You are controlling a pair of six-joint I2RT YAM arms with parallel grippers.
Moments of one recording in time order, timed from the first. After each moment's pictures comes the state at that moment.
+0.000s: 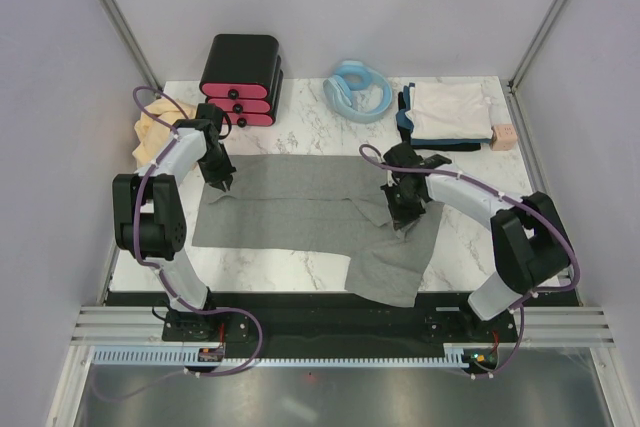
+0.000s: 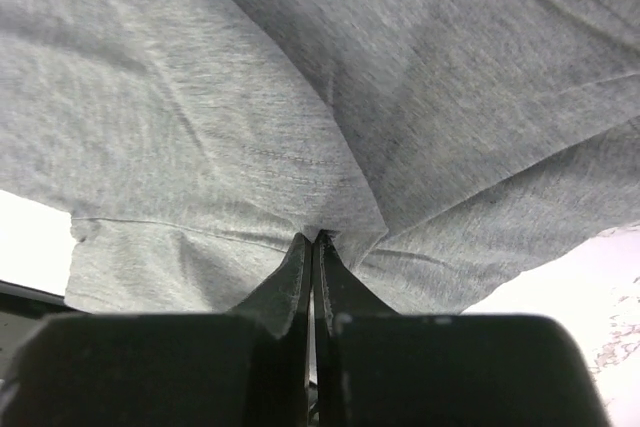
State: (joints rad) left arm -0.04 1.79 1.34 -0.89 -0.10 -0.45; right arm 0.49 1.60 1.03 -0.75 -0.06 0.25
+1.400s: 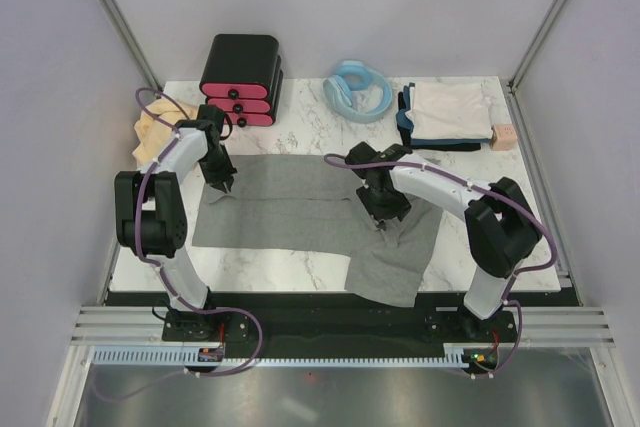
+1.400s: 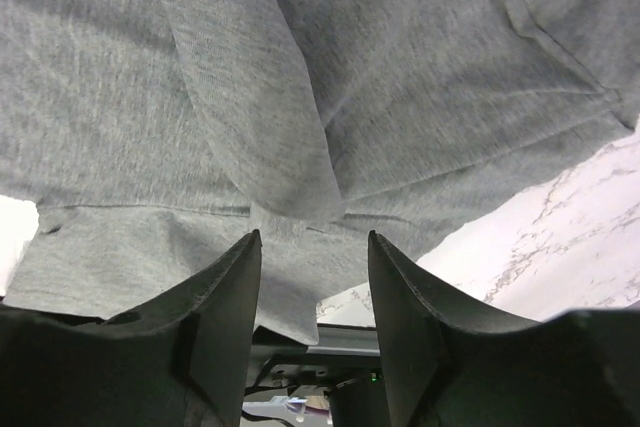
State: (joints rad) left arm -0.04 1.81 1.34 -0.88 -0.09 -0.44; right arm 0.69 1.76 1.30 -1.03 0.19 0.24
